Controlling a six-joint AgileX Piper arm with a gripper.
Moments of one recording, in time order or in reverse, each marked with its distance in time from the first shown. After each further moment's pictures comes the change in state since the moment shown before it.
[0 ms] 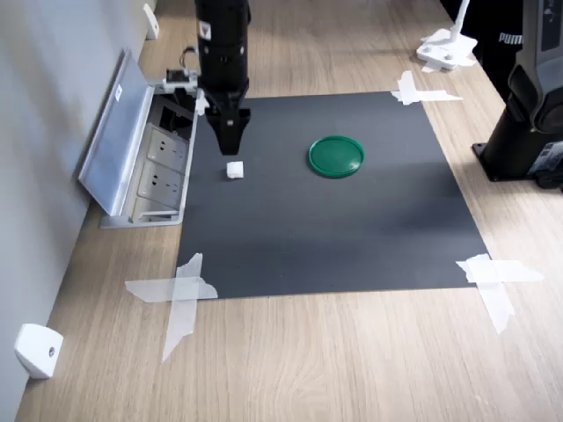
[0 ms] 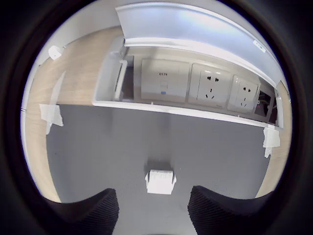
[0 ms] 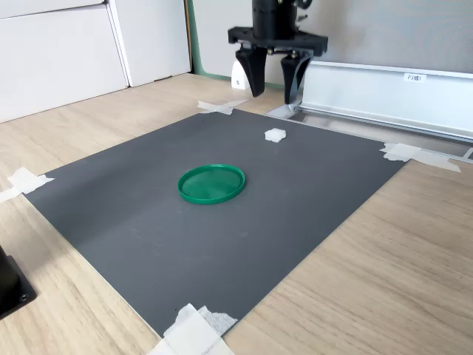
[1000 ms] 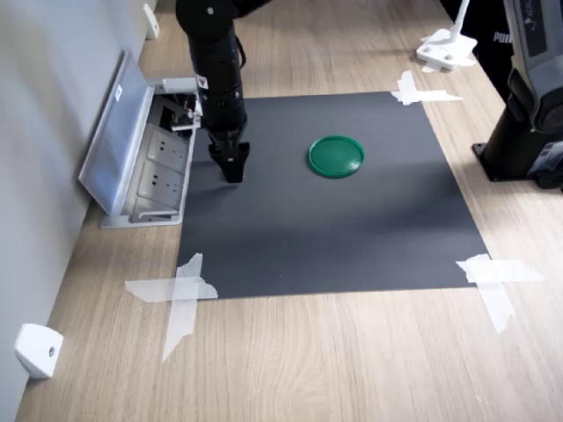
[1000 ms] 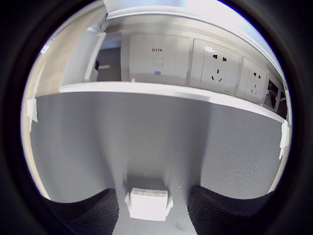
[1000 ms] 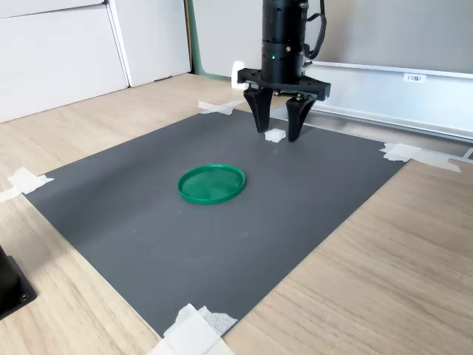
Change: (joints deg) arm 0.0 6.7 -0.2 -1.6 -1.9 0.5
